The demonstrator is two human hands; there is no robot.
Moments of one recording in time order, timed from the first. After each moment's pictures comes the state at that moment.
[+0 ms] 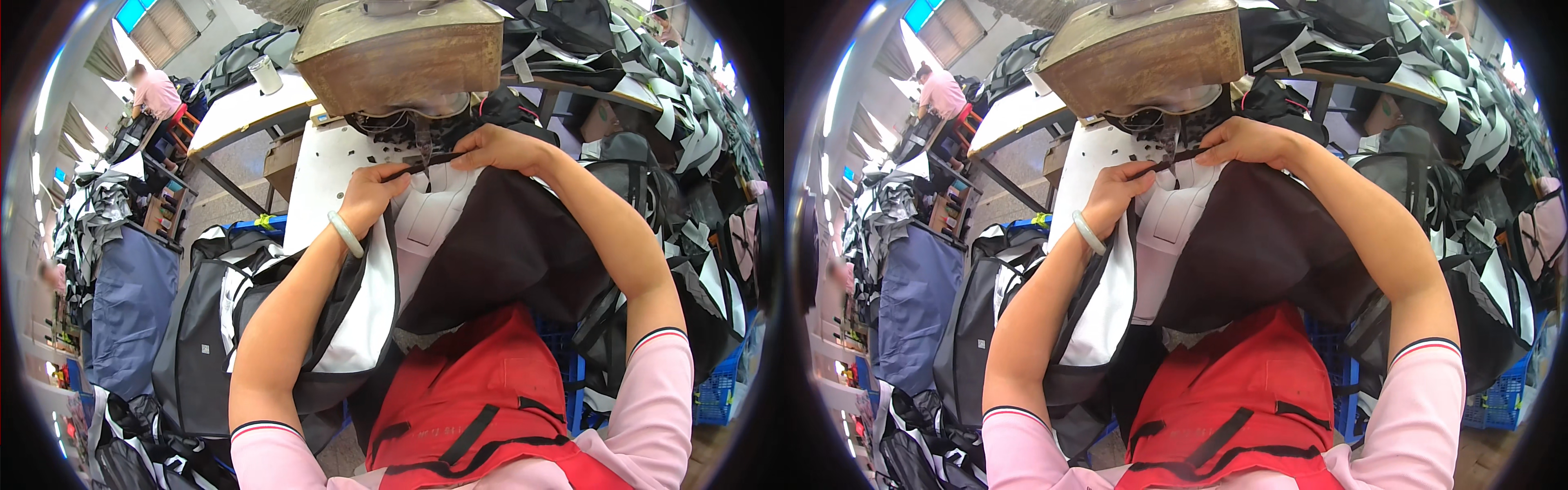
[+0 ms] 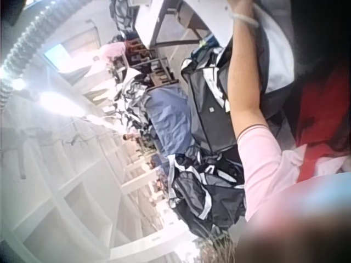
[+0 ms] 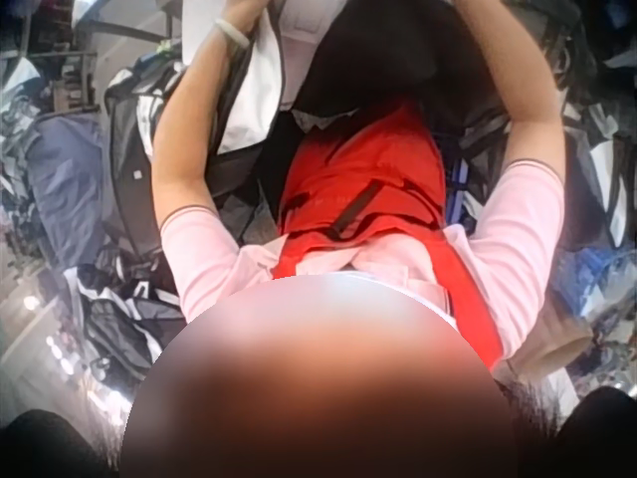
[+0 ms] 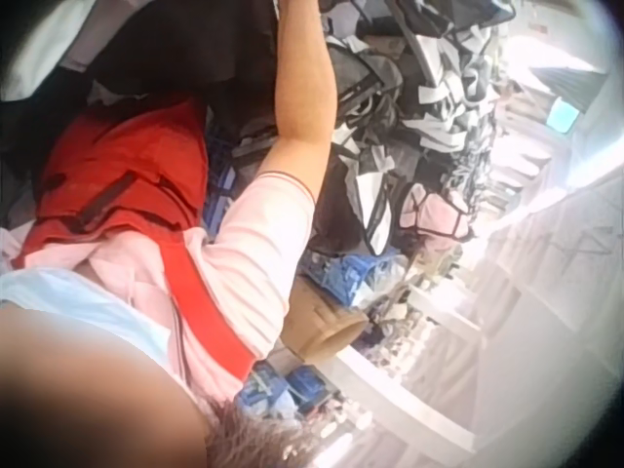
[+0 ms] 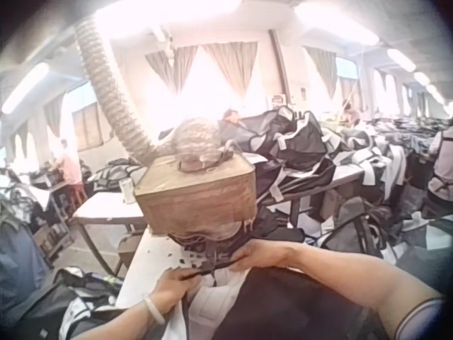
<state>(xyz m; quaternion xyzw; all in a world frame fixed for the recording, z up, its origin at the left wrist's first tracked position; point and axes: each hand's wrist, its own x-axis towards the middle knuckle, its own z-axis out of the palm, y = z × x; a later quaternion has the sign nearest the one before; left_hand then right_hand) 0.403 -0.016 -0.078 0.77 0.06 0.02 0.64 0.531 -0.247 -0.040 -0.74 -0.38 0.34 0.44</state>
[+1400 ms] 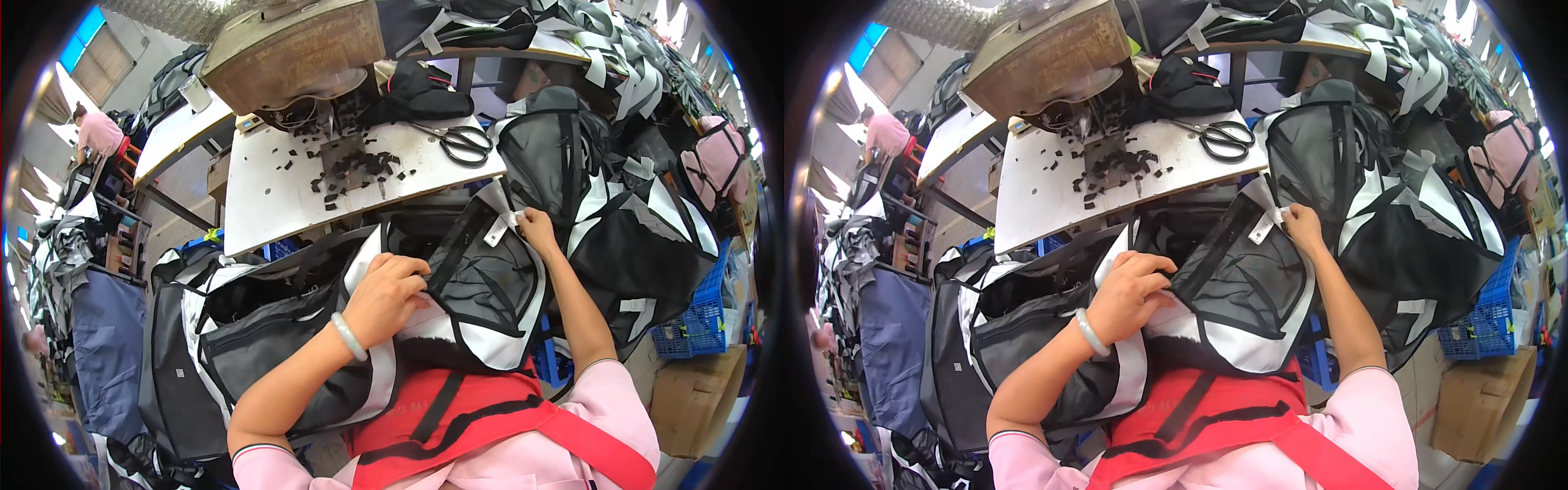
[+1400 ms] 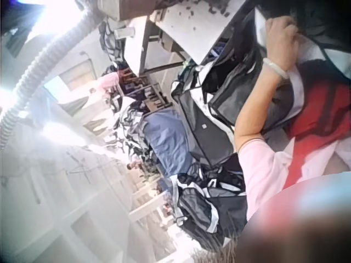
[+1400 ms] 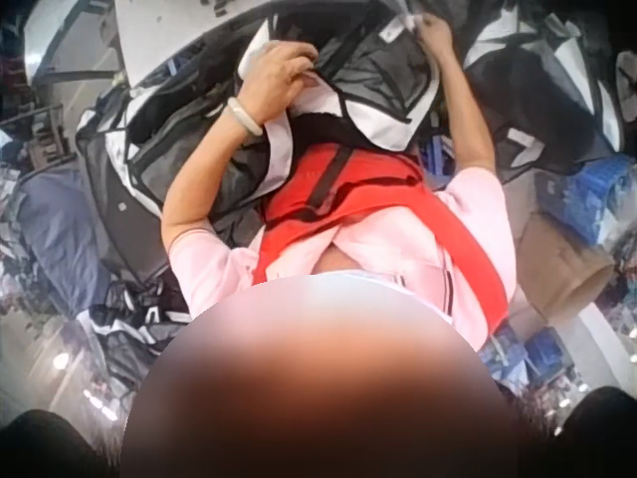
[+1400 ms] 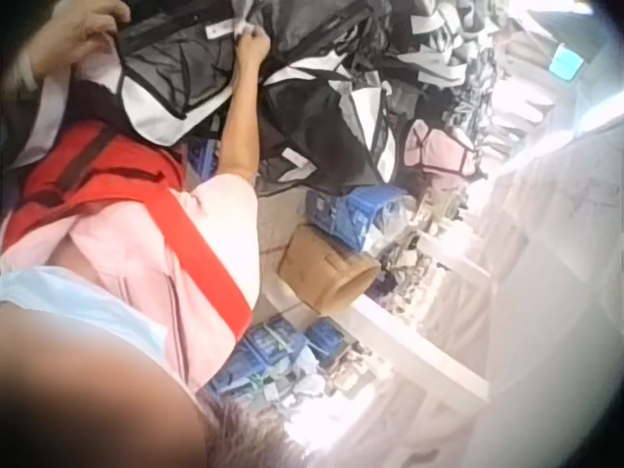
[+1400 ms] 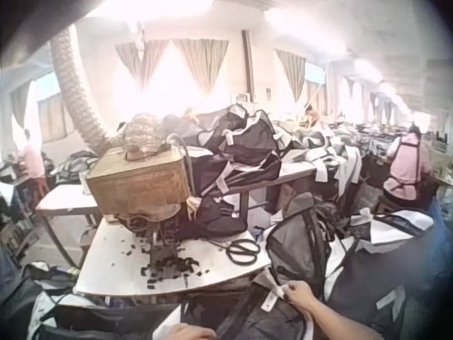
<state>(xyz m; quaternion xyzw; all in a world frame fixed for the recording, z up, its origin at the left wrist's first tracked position) 0.257 -0.141 -0.101 0.89 -0.33 0.07 0.31 0.426 -0.505 -0.285 -0.89 0.02 0.00 0.45</state>
